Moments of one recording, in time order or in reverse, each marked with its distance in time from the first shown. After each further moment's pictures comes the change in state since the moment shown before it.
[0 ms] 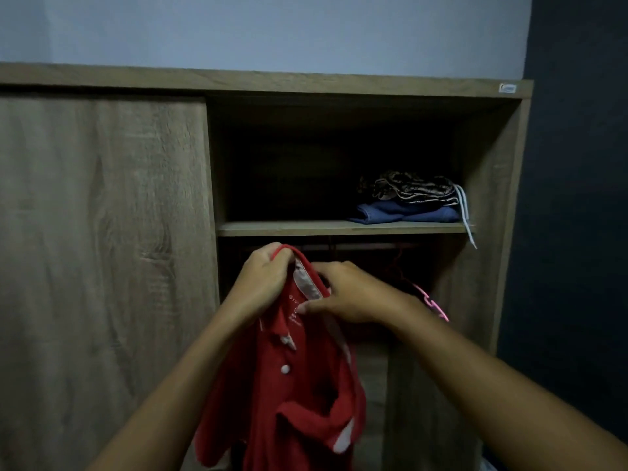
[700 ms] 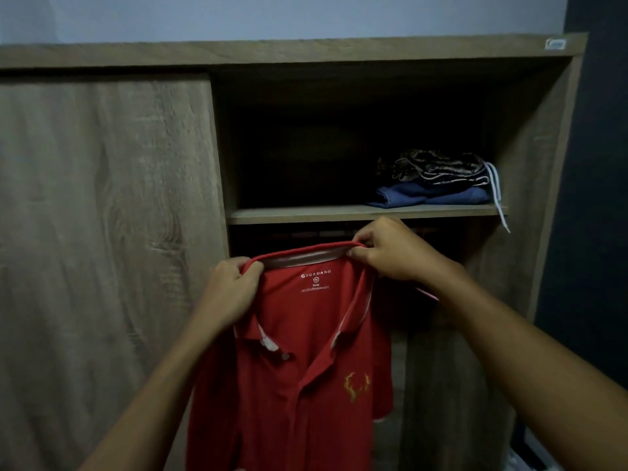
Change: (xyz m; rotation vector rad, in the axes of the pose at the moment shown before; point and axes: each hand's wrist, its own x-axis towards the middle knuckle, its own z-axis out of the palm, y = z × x) left_hand 0.009 -0.060 -0.045 0.387 0.140 0.043; right_hand 0.029 0.045 -0.028 -0.084 0.227 0.082
